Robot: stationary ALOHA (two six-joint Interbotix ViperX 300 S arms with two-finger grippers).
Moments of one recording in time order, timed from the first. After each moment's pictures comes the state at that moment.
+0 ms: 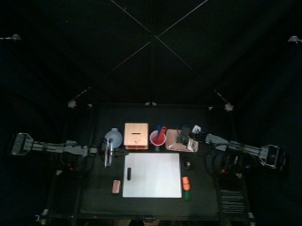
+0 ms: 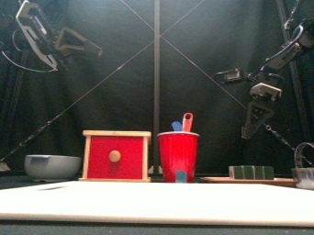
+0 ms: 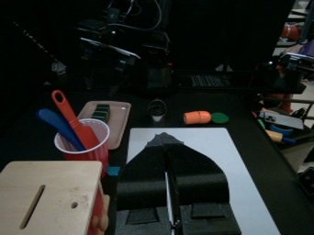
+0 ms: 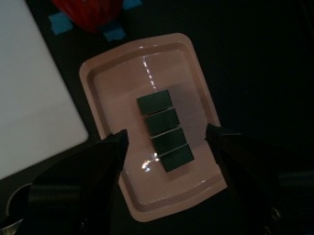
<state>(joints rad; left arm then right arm) 0.00 -0.66 1.14 0.00 -0.41 0.00 -0.49 -0.51 0.95 -0.15 0.50 -0.02</state>
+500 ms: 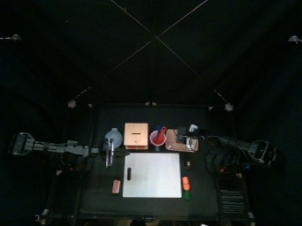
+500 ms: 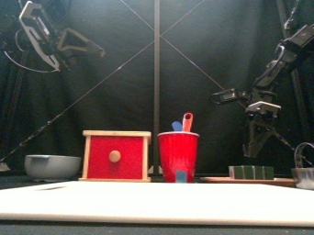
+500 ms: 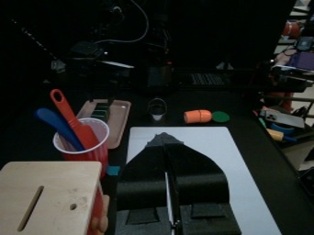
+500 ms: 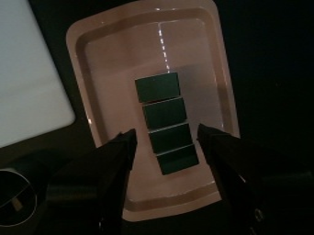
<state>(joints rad) 0.00 -0.64 1.13 0.00 -0.41 0.00 -0.63 -0.33 0.92 0.14 0.50 -0.45</state>
